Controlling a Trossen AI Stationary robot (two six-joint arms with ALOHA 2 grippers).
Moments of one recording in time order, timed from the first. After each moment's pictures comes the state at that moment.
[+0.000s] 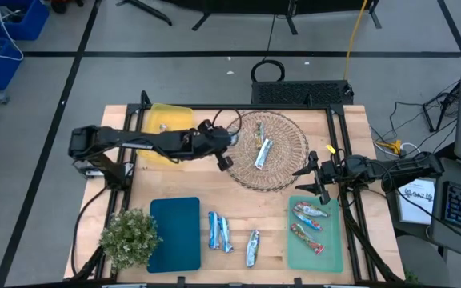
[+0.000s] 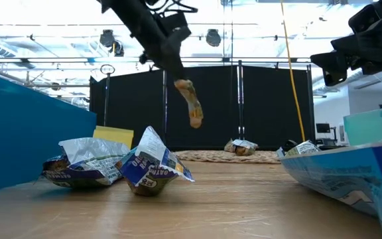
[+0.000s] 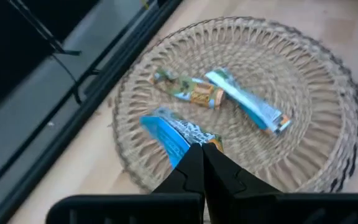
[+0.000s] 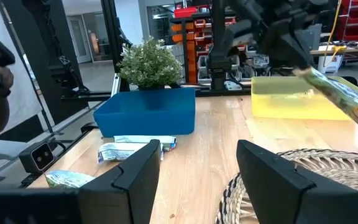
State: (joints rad) left arm 0.09 1.60 1.20 -0.32 -0.41 -0.14; right arm 0.12 0.16 0.02 0.13 -0.03 0.09
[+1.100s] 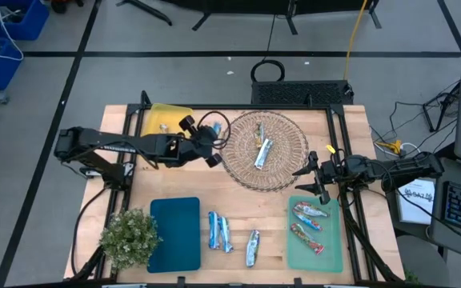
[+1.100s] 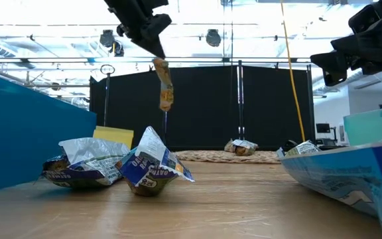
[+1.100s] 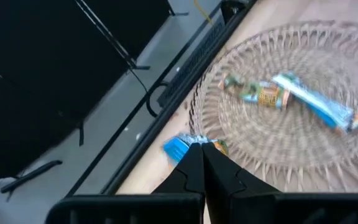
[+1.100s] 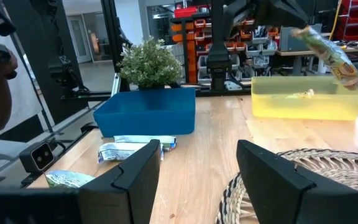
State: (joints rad) left arm -0.01 1.46 1.20 -0.49 -0.76 -0.13; right arm 0.12 0.16 0.02 0.13 -0.03 0.09
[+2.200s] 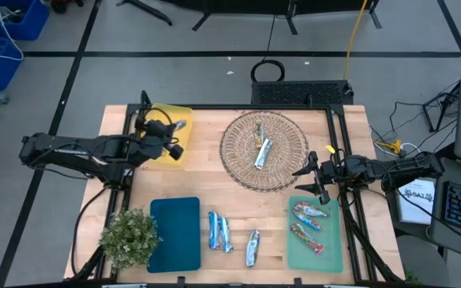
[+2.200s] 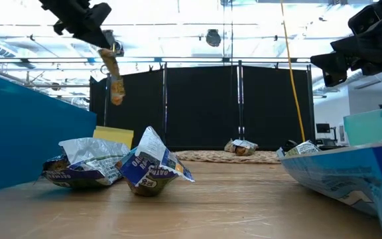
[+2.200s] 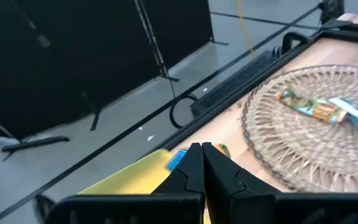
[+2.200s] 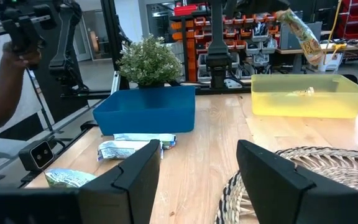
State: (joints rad) left arm -0.03 0.93 0.84 -0.57 -0.93 -0.35; right arm 0.12 0.17 0.02 0.13 -0.03 0.09
